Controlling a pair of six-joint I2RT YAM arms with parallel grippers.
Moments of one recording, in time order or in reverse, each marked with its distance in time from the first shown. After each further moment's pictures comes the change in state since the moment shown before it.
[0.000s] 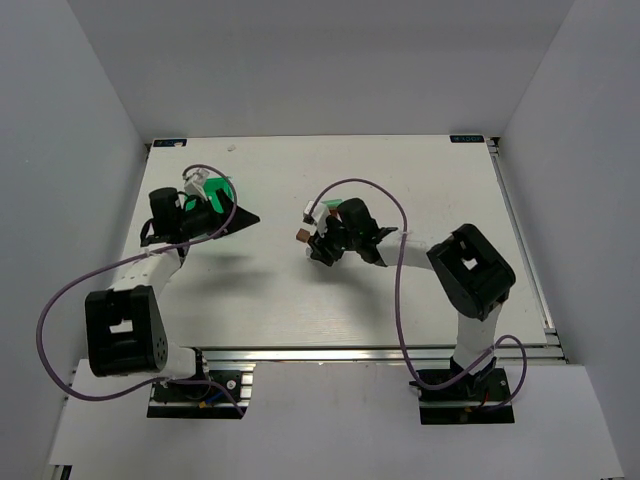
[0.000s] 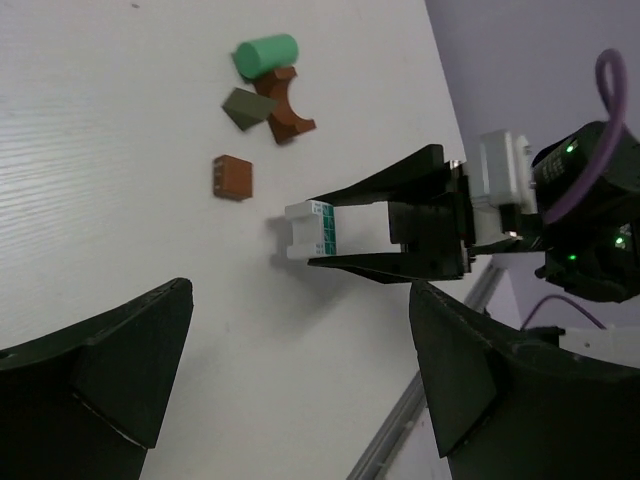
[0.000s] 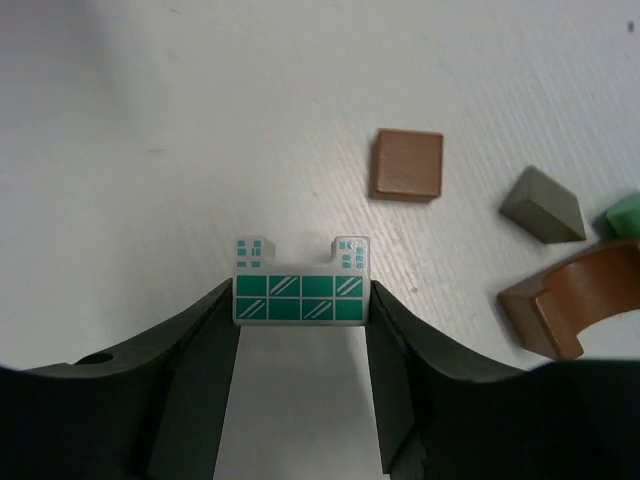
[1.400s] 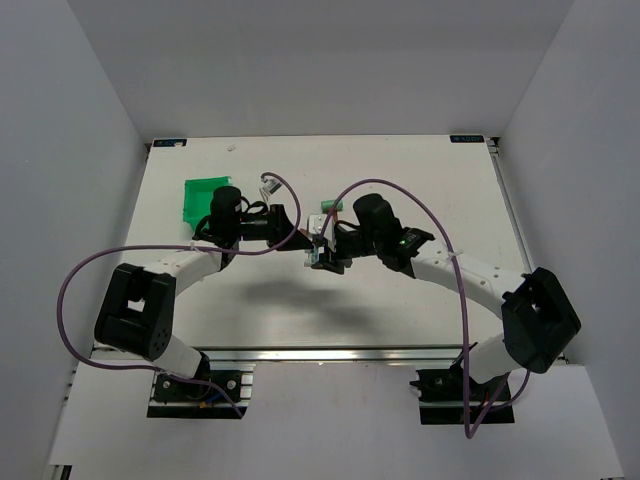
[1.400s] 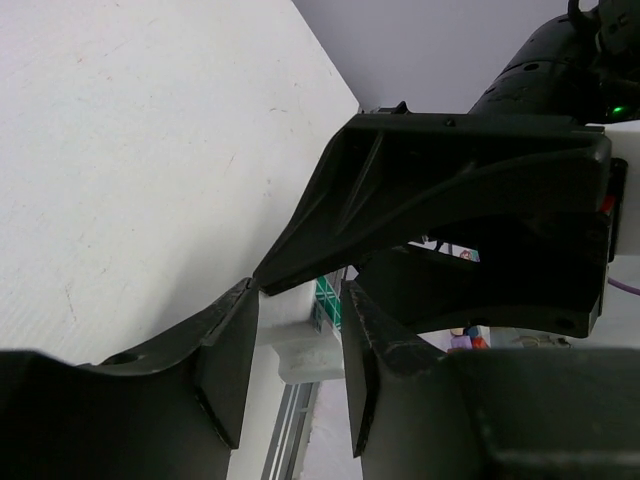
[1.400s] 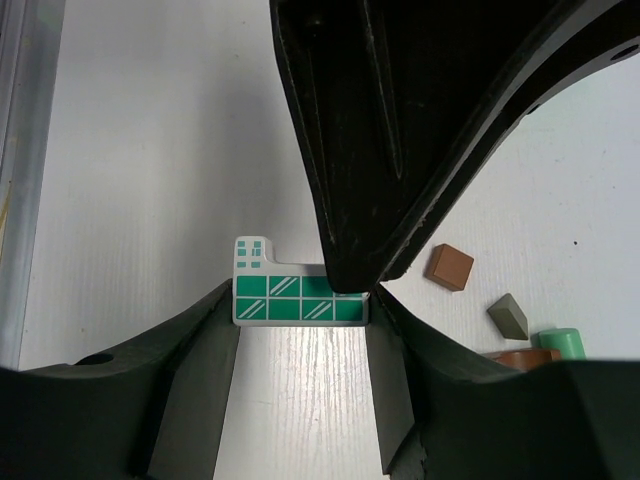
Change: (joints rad) left arm -0.415 0.126 0.007 0.294 0.221 -0.145; right arm 0.069 -0.439 -0.055 -0.304 -0.258 -0.296
